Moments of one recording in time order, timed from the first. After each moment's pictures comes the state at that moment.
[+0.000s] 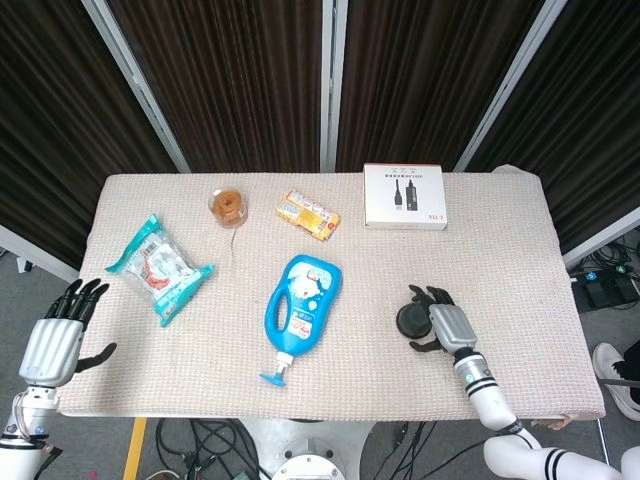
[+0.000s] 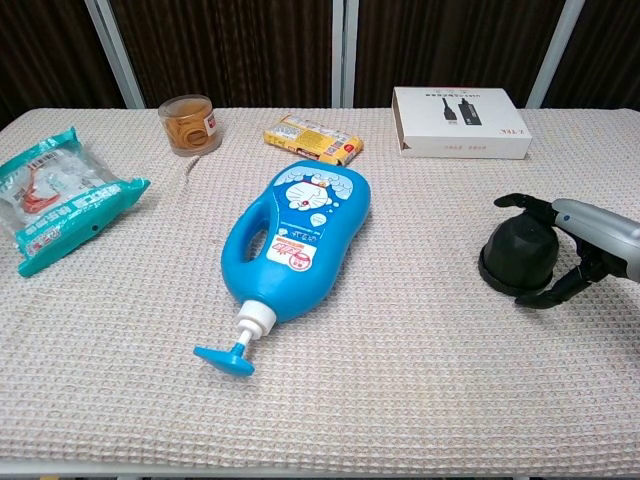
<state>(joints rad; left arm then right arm) -0.13 -1.23 -0.03 -1.57 1.53 1.48 0.07 0.44 -1.61 0.11 -1.31 -1.24 0.96 0.02</state>
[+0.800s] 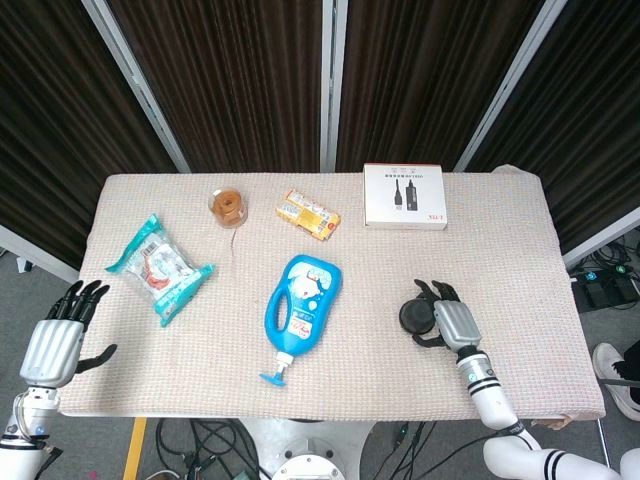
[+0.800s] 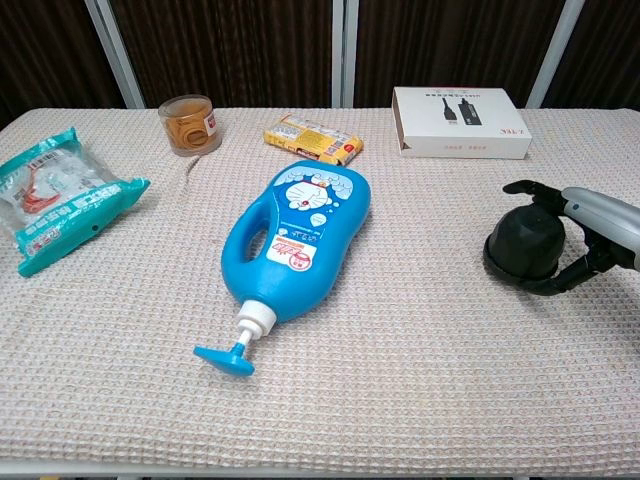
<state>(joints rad) -0.13 -1.23 -0.03 -1.56 1.53 1.47 0.06 0.43 -1.62 0.12 -1.30 -1.26 1.03 0.02</state>
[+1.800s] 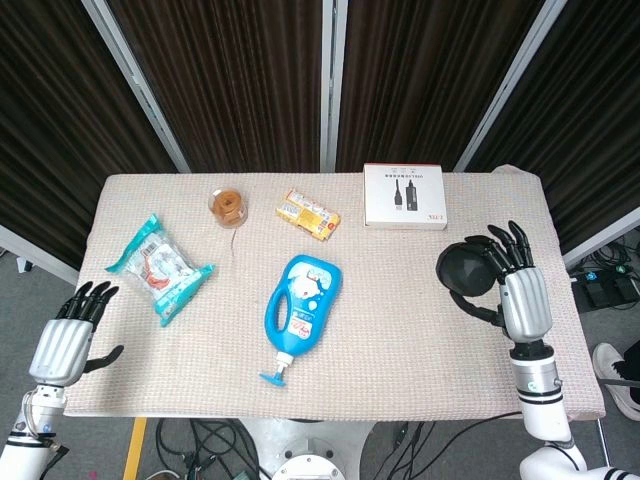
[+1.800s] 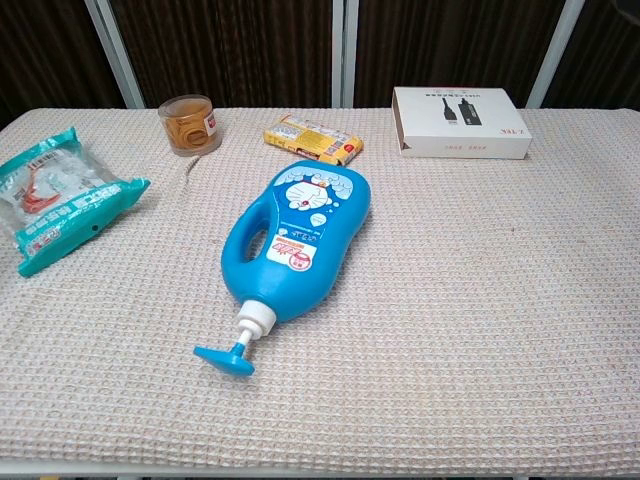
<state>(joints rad) -0.15 -1.24 -0.02 -1.57 1.52 1.44 0.08 0.35 -1.34 0.23 -1.66 -1.52 1.53 0.07</state>
